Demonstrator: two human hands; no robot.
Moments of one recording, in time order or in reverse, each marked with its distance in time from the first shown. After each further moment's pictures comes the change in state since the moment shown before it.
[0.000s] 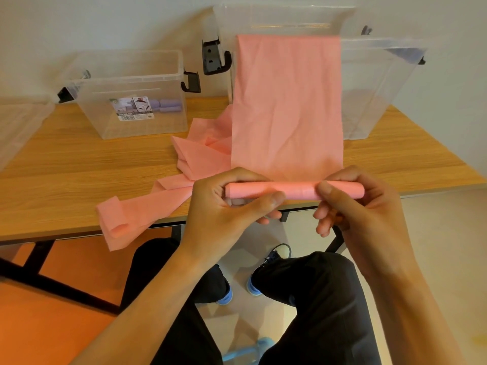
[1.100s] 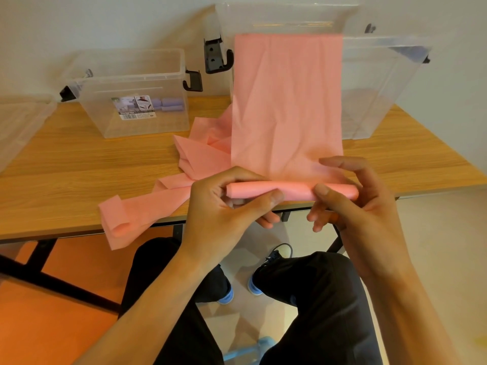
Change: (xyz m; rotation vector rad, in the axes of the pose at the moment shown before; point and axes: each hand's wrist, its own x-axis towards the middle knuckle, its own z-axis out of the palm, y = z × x) left_hand -0.001 -0.003 0.001 0.001 0.032 0.044; right_hand 0.002 0.005 0.002 -0.026 -0.014 -0.026
